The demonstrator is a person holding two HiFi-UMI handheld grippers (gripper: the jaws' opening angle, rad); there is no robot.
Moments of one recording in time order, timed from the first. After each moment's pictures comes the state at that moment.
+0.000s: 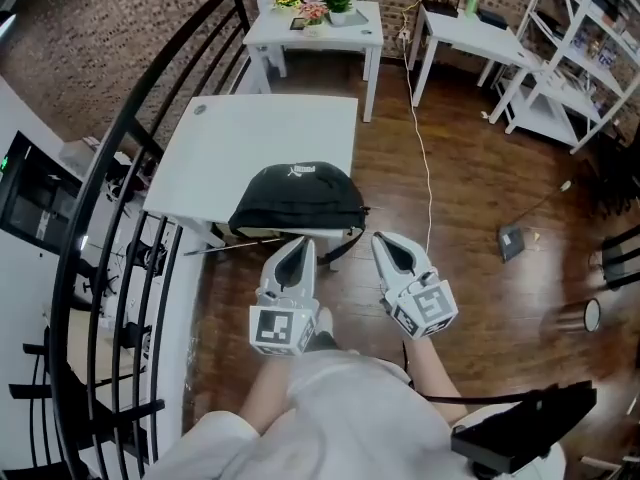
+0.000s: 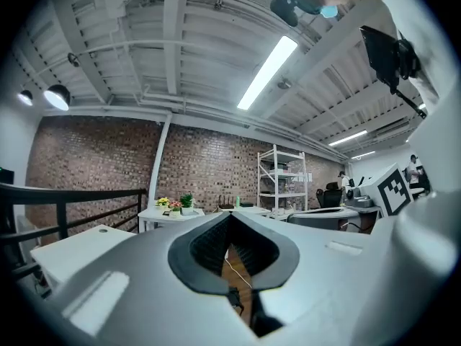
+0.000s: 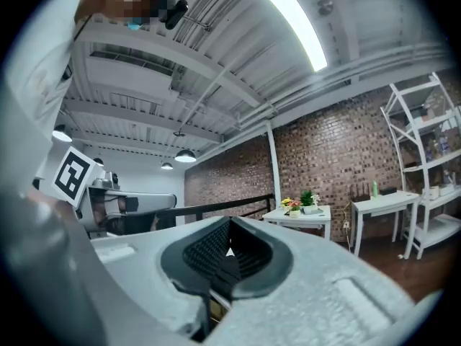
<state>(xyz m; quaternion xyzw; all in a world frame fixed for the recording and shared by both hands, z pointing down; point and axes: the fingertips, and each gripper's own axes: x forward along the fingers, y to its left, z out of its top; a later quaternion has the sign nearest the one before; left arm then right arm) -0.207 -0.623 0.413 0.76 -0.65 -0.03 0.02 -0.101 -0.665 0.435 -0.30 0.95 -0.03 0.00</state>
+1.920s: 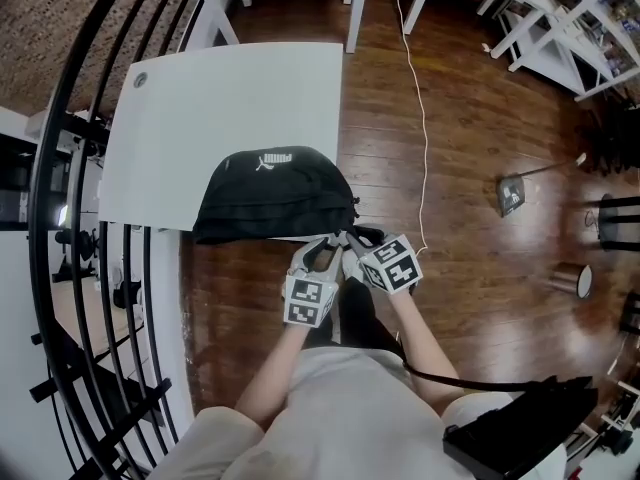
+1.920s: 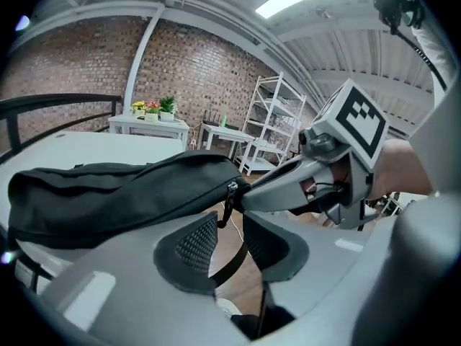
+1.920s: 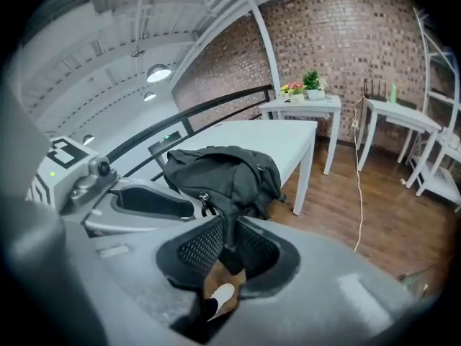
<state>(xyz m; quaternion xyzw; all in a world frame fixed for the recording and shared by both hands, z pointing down) -0.165 -0.744 0.697 0.78 -0.53 0.16 0.29 -0.145 -0.776 0.706 -0.21 0.88 -0.24 -0.36</state>
